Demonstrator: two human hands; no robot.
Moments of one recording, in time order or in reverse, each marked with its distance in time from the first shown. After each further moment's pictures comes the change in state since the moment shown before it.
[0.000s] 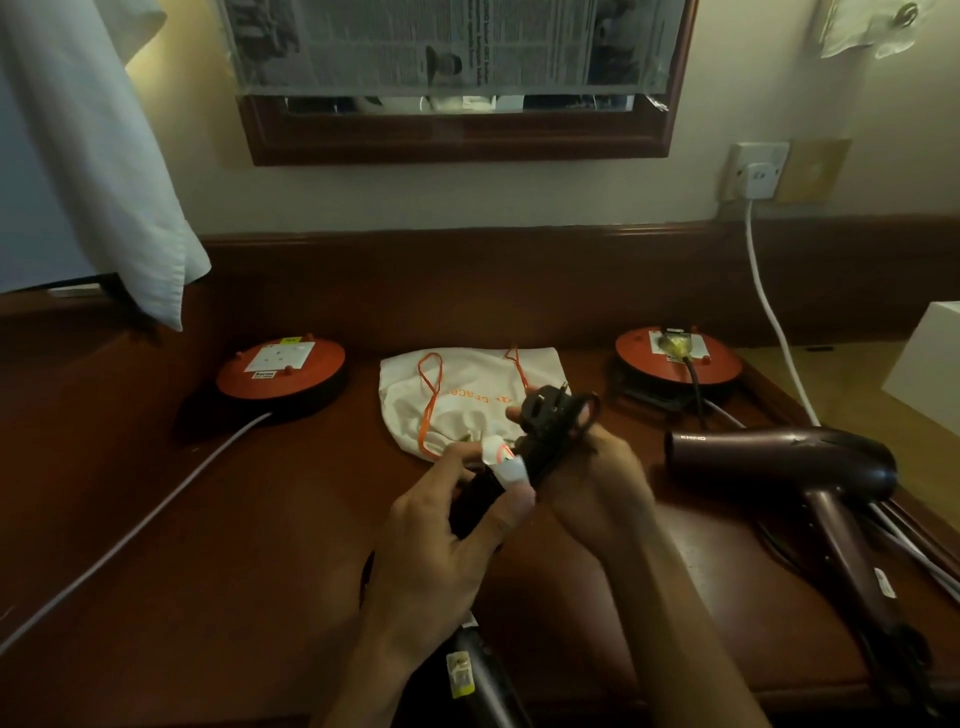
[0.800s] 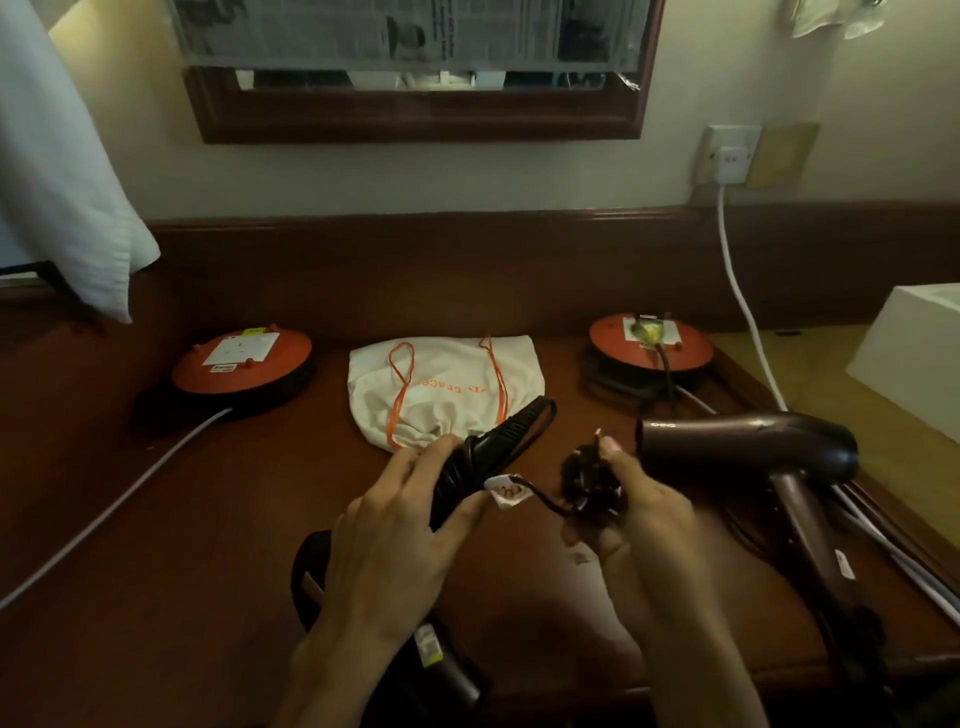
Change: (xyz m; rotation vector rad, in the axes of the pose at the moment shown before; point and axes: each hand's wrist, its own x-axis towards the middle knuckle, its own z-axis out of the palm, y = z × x) left_hand 0.009 -0.008 0.005 0.556 -0.024 0.040; right_hand -0.080 -0.015 -0.012 -0.239 0.411 -0.120
